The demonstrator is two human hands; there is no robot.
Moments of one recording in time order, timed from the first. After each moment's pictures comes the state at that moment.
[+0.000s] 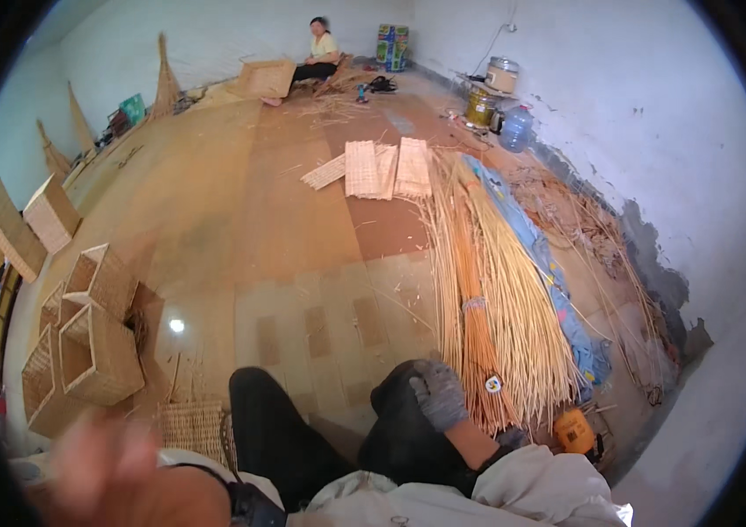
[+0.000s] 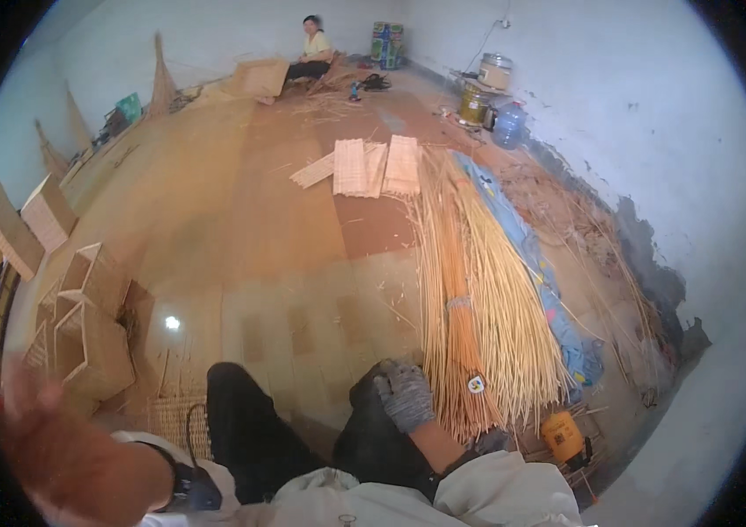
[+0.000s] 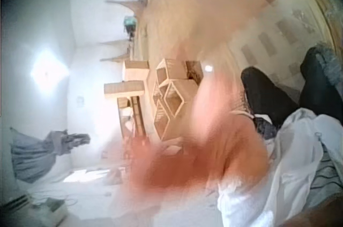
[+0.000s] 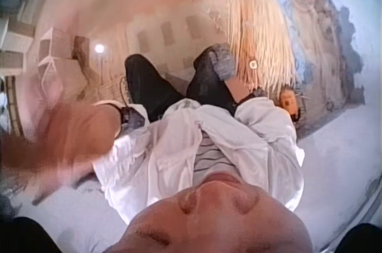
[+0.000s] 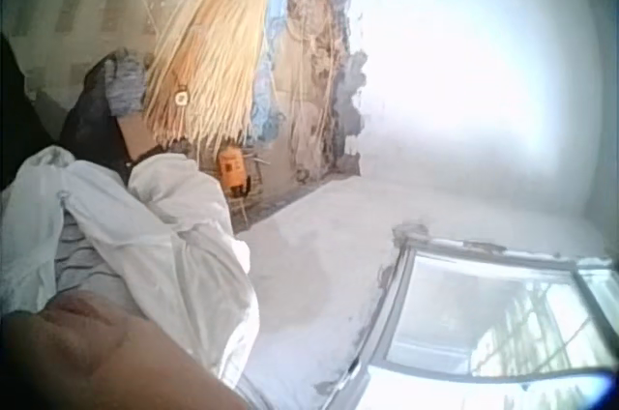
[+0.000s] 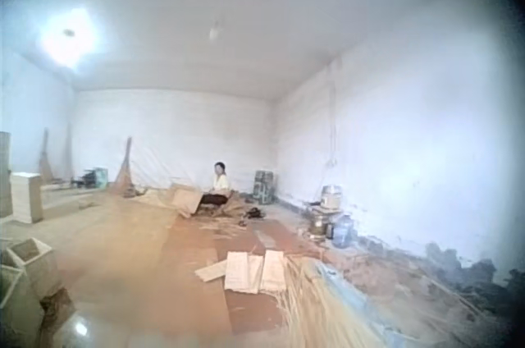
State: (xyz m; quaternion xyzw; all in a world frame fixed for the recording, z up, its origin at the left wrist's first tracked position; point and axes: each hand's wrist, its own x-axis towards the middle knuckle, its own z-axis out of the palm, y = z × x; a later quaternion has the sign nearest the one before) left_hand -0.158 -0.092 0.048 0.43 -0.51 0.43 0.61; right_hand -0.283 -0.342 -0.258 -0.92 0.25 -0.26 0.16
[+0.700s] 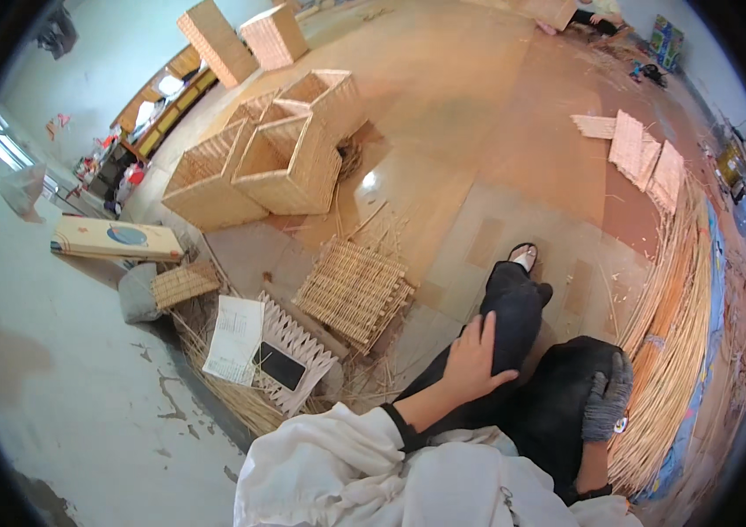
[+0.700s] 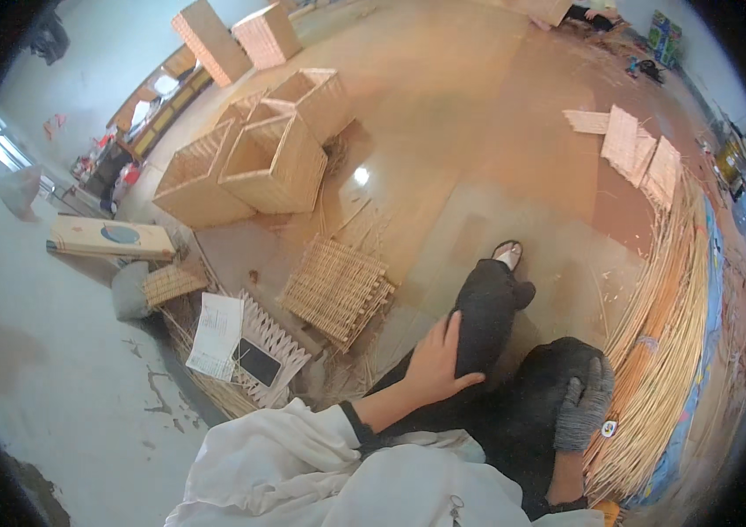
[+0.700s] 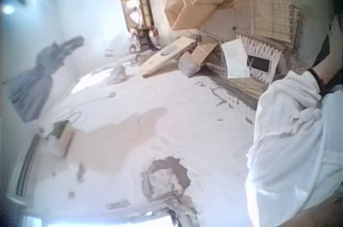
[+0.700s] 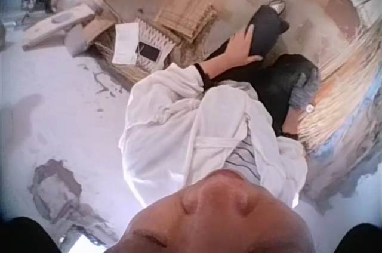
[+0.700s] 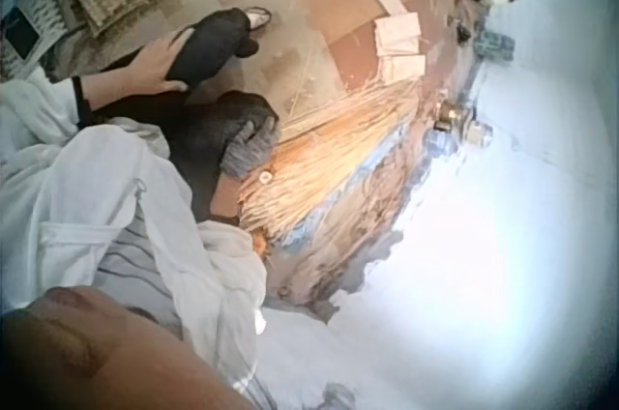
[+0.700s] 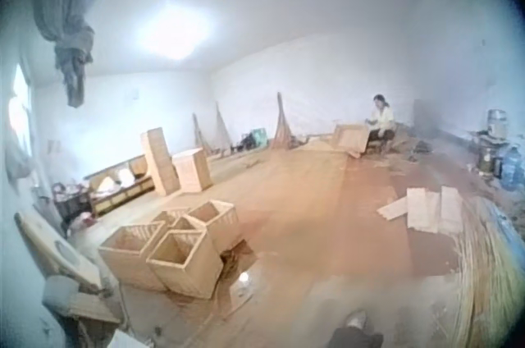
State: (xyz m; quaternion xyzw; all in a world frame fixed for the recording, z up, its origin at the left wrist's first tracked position) left_hand -0.144 -0.057 -0.266 0.91 -0.26 -0.07 0.30; right_hand -0.274 -0.294 -0.259 -0.95 0.22 -0.21 0.11
